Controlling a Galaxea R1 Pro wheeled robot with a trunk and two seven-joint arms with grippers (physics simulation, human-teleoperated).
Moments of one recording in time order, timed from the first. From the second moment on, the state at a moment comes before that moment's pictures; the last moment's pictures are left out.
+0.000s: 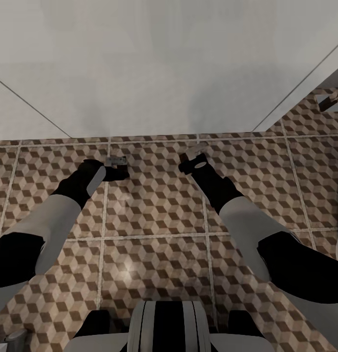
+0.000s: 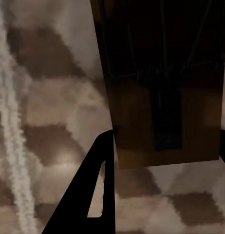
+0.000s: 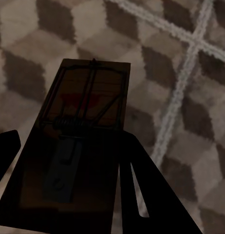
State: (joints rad) left arm -1.35 0.07 -0.24 -0.56 0.31 0.72 0.05; right arm -1.35 0.17 0.34 -0.53 0.16 0.40 -0.10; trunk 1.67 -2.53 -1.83
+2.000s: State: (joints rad) left arm -1.35 0.07 -0.24 -0.64 0.32 0.73 0.04; right arm -1.35 0.17 0.35 -0.53 0.02 0.19 0.06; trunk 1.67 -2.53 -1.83
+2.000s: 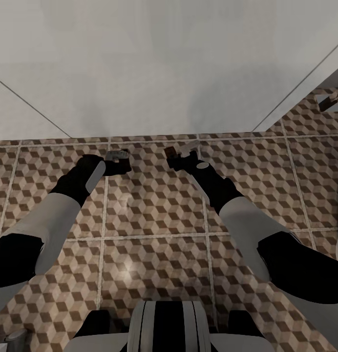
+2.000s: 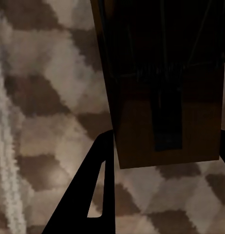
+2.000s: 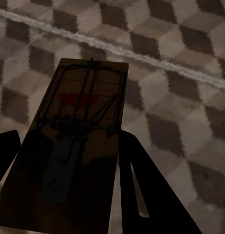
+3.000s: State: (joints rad) left arm -1.35 0.07 -0.24 -0.63 0.33 0.73 -0.01; right arm -1.35 0.17 0.35 -0.53 0.02 0.15 0.06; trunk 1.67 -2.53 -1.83
